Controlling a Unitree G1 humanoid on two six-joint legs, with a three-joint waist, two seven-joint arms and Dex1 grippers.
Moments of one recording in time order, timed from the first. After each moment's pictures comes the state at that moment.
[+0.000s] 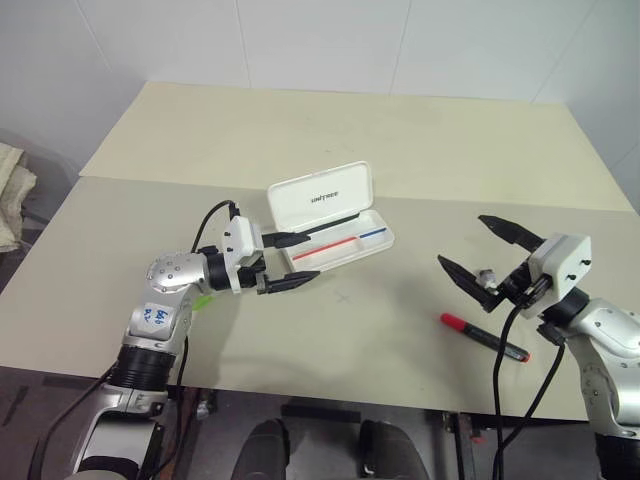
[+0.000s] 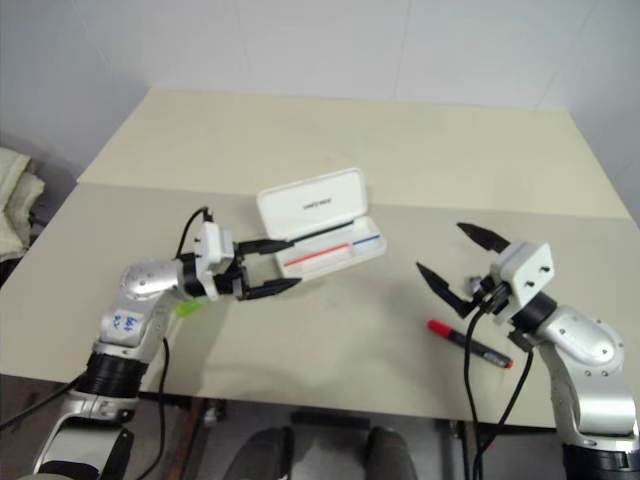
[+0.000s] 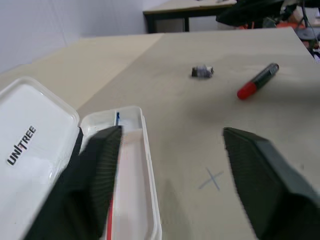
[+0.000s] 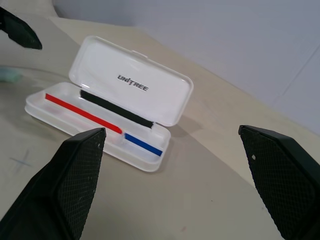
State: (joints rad) left arm -0.49 0.49 -0.05 0.10 -0.33 0.05 -1.04; right arm -0.06 -0.60 -0.27 -0.30 0.40 0.04 0.76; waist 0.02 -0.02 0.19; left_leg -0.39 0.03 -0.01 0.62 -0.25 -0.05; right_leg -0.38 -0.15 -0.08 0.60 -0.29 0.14
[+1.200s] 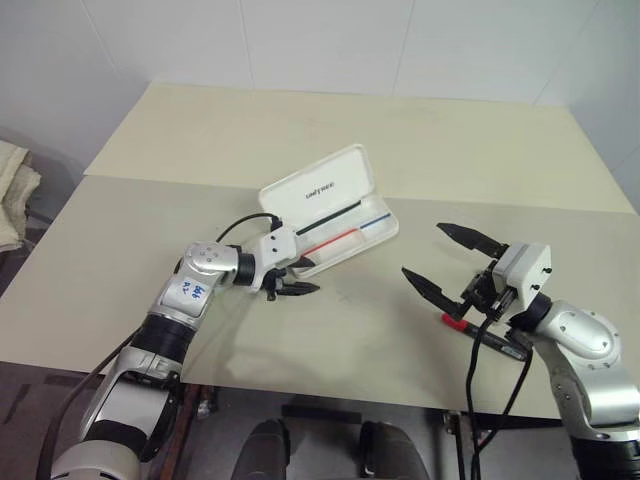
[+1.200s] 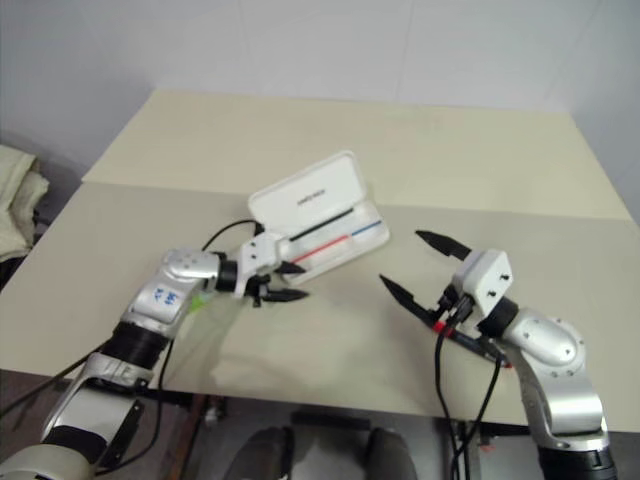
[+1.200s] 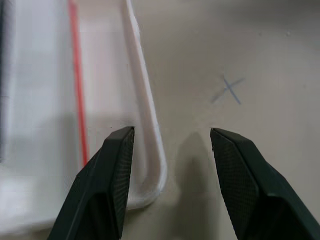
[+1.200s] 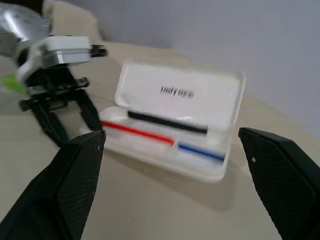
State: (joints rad) left arm -0.70 0.47 -0.26 0.35 -0.07 0.20 -1.06; right arm -0.06 -0.64 -0.17 -0.38 0.42 0.07 0.82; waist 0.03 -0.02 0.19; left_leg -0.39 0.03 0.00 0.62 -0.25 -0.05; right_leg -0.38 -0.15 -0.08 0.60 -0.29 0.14
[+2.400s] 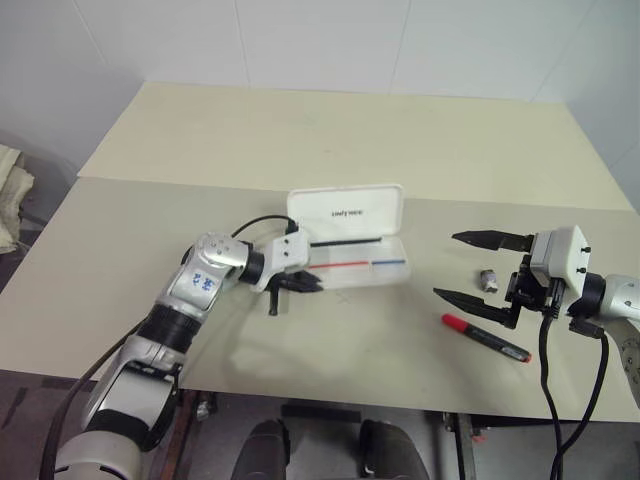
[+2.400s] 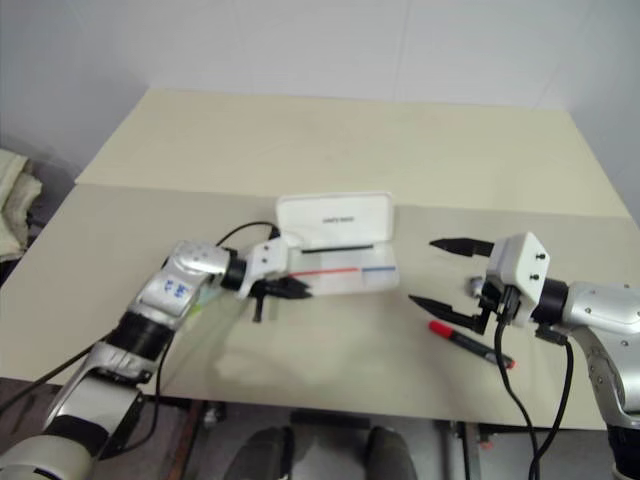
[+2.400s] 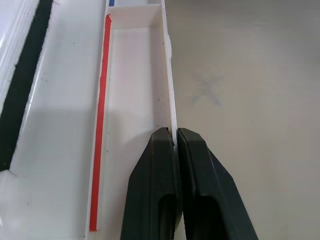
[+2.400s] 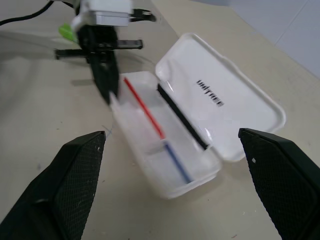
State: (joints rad) left arm -0.69 0.50 -0.33 0.25 -0.04 0.20 -1.22; right arm -0.12 -0.86 -0.27 -0.33 0.54 0.20 1.07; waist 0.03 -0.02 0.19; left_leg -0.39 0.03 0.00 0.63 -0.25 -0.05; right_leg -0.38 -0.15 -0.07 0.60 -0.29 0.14
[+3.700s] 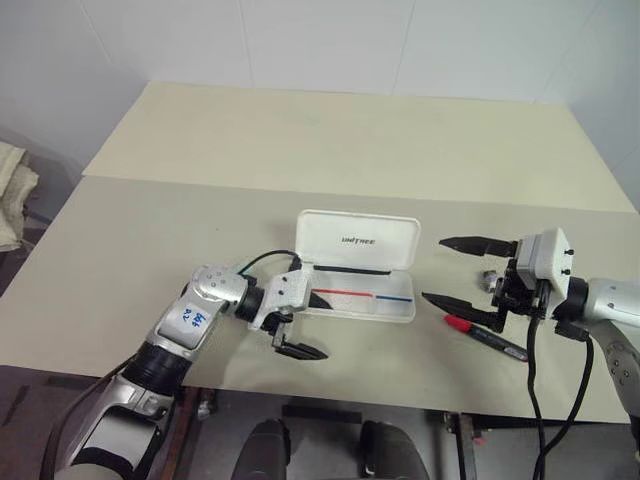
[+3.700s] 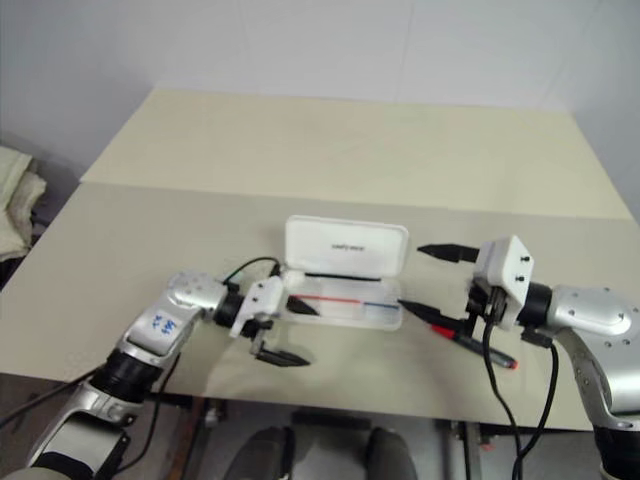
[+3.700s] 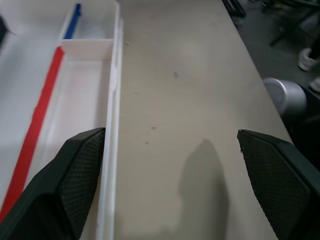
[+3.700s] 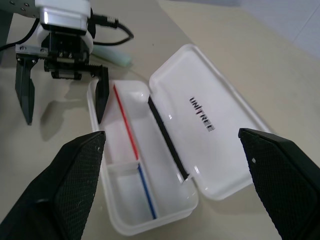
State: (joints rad) left arm -0.51 0.52 -0.31 0.04 -0.16 0.25 -1.27; right arm -0.11 -0.83 -0.24 -0.36 0.54 0.27 1.05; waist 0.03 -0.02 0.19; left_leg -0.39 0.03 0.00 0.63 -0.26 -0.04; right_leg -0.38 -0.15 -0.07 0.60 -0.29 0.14
